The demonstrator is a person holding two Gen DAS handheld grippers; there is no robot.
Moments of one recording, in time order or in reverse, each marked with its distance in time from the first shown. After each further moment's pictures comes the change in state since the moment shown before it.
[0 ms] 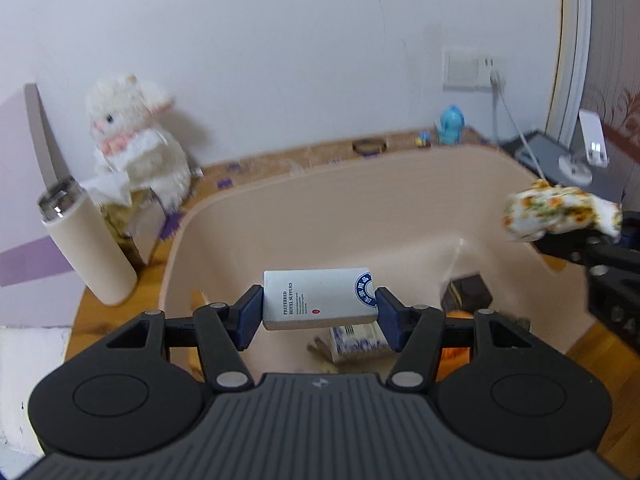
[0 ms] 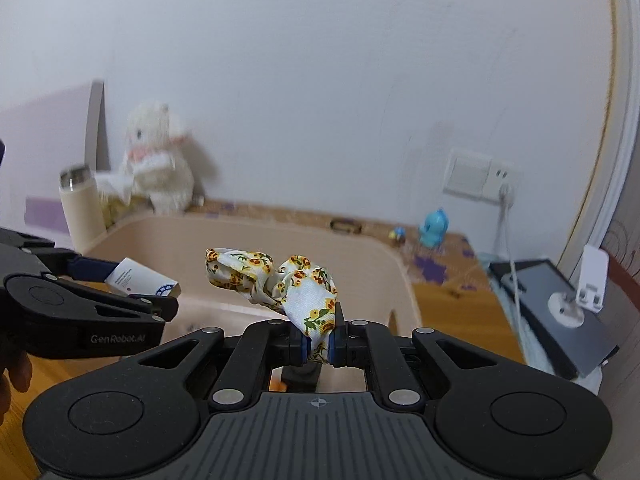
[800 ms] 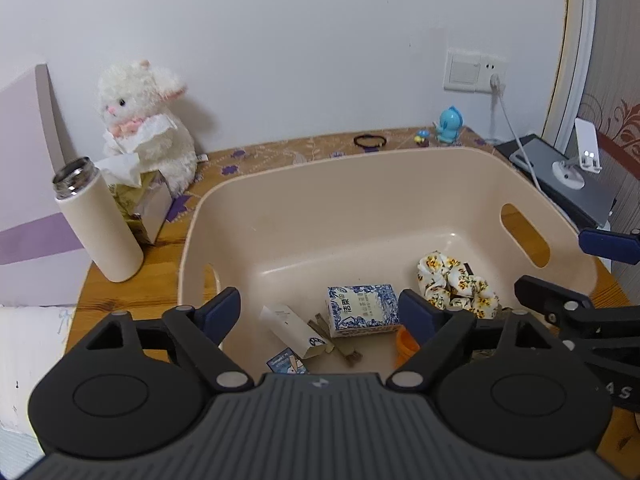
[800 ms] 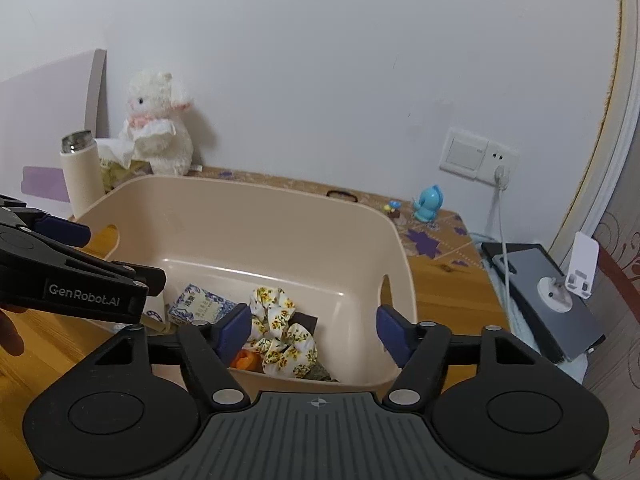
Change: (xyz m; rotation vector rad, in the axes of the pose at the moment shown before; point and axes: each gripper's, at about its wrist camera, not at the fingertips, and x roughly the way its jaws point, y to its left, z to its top) left arm -0.030 0.012 -0.005 -0.048 0.000 -0.015; right arm -0.030 -0.001 -0.005 -0.015 0.023 -0.026
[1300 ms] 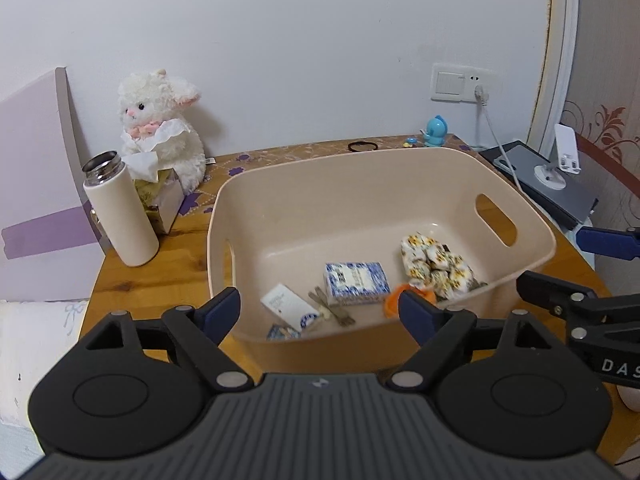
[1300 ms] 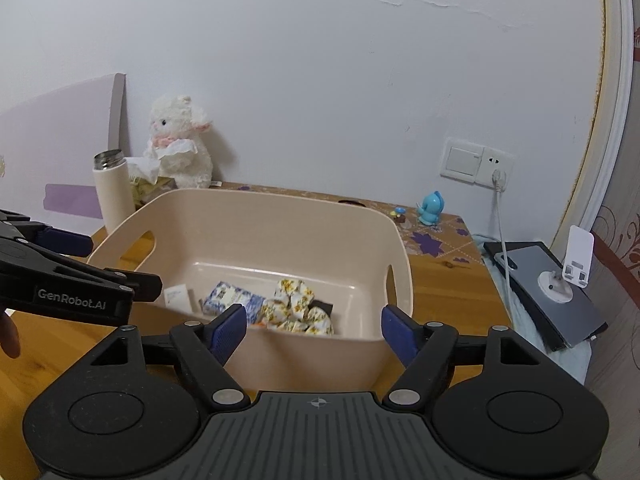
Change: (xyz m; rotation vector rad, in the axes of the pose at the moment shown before) left arm -0.053 0.005 -0.031 -0.009 -0.035 -0.022; right arm -0.049 0.000 -0.022 0.022 -0.032 0.046
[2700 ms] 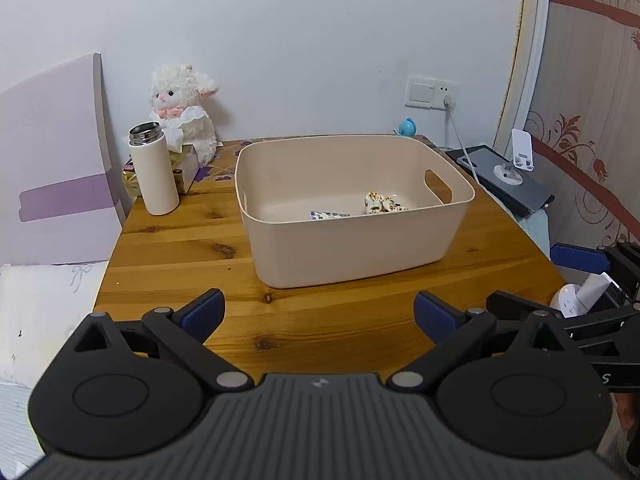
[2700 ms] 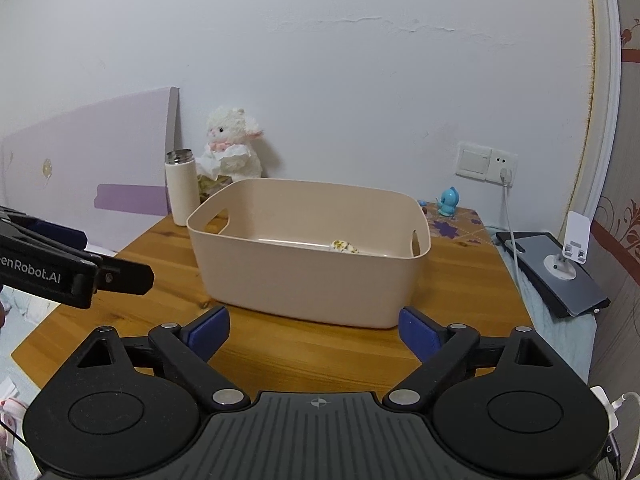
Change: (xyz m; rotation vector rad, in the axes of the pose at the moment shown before) left arm -0.122 0.008 -0.068 -0.040 -0.019 -0.056; right arm -0.108 0.020 -0.059 0.001 -0.054 0.081
